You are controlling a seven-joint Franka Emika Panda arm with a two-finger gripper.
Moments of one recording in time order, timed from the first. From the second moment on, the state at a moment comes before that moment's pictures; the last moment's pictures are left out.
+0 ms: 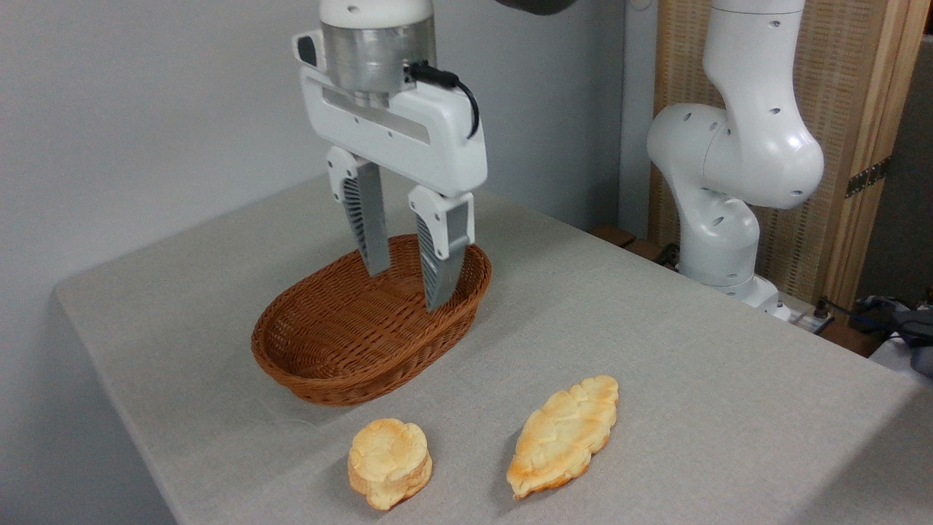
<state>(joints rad) -0.04 -0.12 0.06 -1.82 -0.06 1.76 0.73</state>
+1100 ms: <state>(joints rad) -0.04 -0.24 0.30 -2.23 0.21 2.03 0.89</state>
